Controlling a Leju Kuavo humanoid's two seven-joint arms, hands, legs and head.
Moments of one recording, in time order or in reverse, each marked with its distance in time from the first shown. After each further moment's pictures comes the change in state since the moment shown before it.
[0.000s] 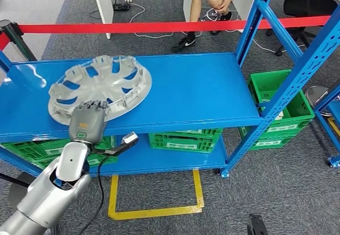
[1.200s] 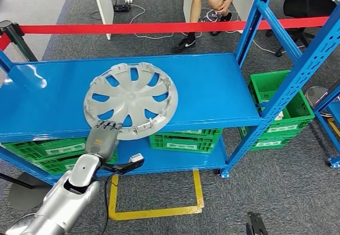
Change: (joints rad) left arm 0.062 -0.154 0.179 0.362 -0.002 -0.002 -0.262; right arm -0.016 0.000 -0.001 0.000 0.019 0.007 0.021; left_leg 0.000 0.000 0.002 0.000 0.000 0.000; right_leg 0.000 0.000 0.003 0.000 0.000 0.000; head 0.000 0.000
